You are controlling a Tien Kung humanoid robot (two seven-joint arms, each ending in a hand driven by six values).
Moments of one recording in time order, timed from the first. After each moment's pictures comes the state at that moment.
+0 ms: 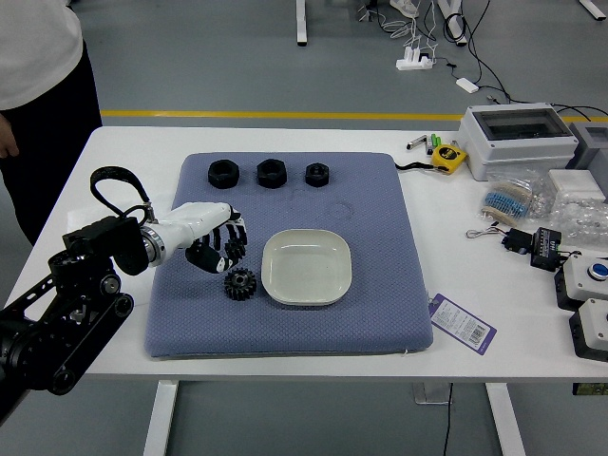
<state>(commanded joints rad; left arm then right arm) -0.54 0.20 -1.09 -1.24 2.12 -0.37 0.09 0.15 -0.25 0.36 0.27 0.25 -0.28 0.01</state>
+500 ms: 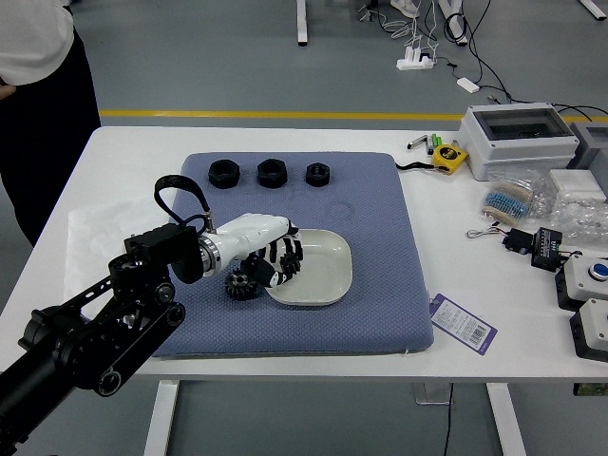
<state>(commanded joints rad) -0.62 0.11 -0.92 -1.18 2.07 -0.30 0.07 0.16 -0.25 0.36 0.27 0.25 -0.28 0.01</state>
